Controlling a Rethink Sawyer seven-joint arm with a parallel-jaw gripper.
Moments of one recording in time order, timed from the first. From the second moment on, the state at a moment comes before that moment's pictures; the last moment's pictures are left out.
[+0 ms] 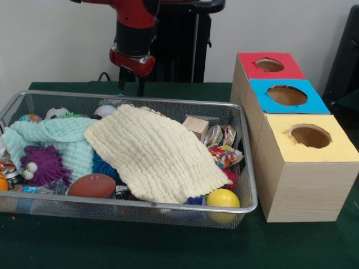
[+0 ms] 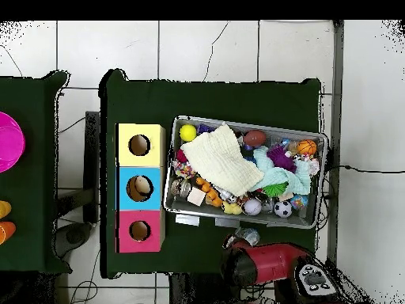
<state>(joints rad) -0.46 -0.51 -0.08 1.98 -0.72 0.12 2.49</state>
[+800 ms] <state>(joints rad) -0.25 -0.51 -0.23 1.98 -0.78 0.07 2.49</state>
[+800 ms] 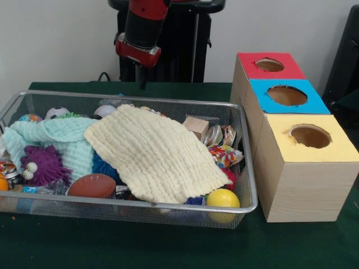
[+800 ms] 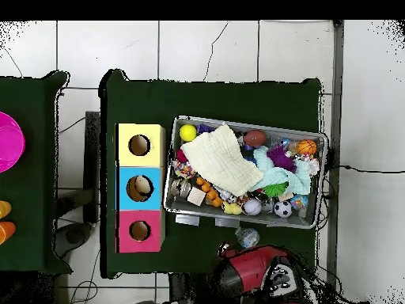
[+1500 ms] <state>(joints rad) -0.10 -0.43 -0.44 1.97 -0.72 -0.09 2.49</state>
